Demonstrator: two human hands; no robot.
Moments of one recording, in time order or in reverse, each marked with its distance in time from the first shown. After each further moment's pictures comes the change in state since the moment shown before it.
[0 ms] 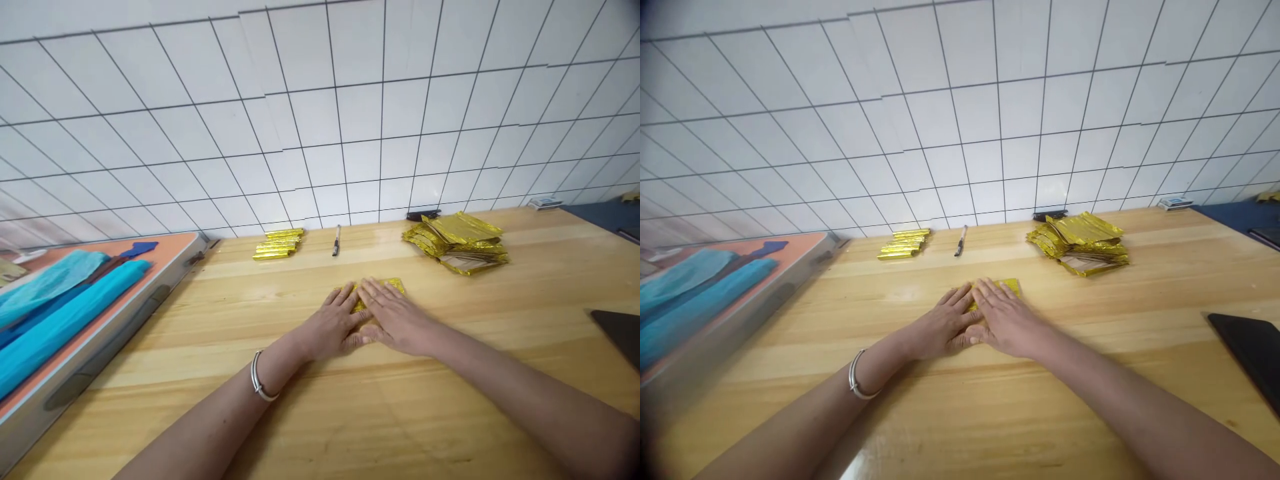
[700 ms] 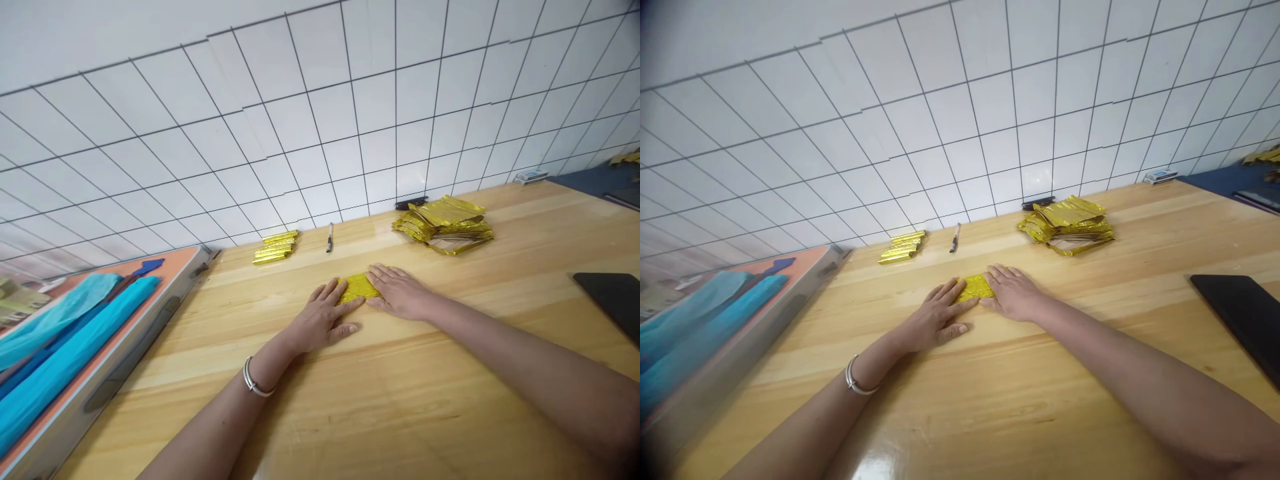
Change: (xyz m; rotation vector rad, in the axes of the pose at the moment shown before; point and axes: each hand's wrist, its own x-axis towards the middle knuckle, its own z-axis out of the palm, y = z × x) left_hand -0.019 -0.003 0.000 0.059 -0.030 -0.057; right_hand 0.000 0.027 0.013 -0.004 0.024 0.126
